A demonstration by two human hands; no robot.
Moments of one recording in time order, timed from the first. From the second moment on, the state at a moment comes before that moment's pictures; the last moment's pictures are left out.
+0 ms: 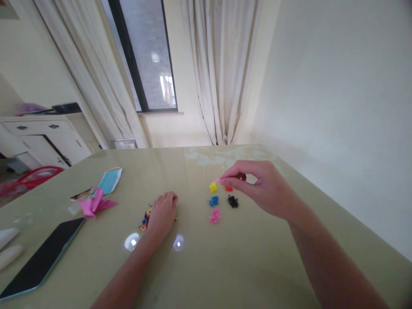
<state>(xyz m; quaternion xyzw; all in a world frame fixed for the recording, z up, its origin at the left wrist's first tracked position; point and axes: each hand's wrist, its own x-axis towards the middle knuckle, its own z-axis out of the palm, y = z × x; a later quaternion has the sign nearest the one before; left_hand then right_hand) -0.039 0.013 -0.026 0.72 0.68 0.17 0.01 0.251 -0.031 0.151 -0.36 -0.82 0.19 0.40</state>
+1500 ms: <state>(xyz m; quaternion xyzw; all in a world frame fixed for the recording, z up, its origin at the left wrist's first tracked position) -0.053 0.004 -0.009 0.71 0.70 0.07 0.01 0.255 -0.035 0.031 -0.40 -0.63 0.18 0.64</state>
